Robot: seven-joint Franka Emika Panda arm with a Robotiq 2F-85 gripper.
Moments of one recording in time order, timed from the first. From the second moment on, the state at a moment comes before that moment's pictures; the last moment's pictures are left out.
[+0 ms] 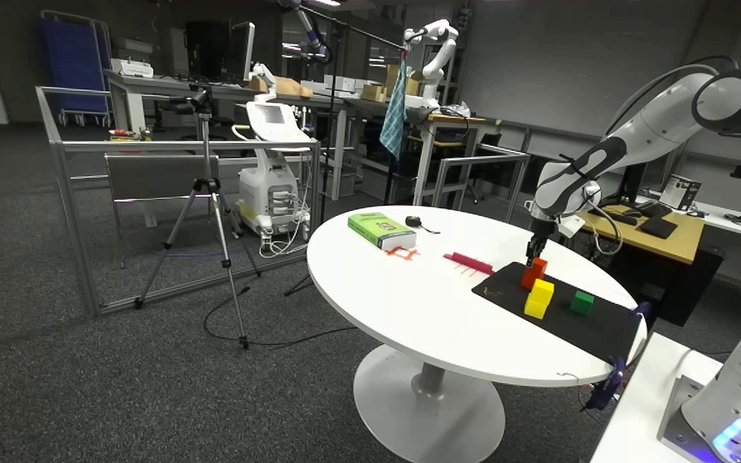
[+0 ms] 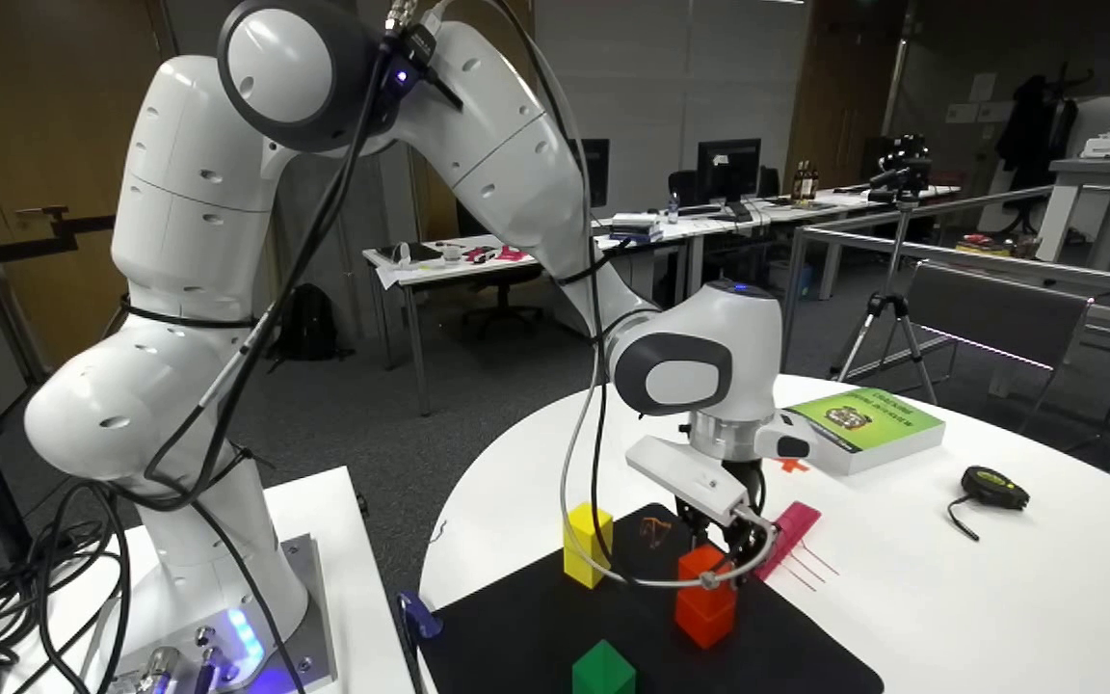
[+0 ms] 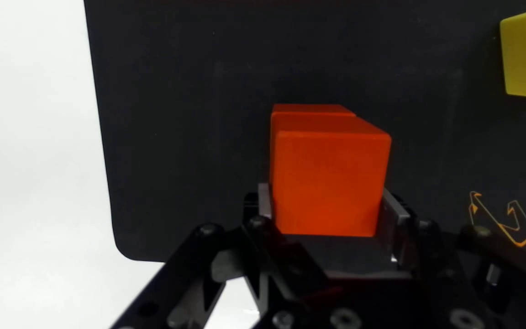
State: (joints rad) arm -0.32 0.44 -0.12 -2.10 -0.05 2.54 -0.49
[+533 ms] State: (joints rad) arm -0.33 0.43 -0.12 -2.10 -0.05 2.54 -0.53
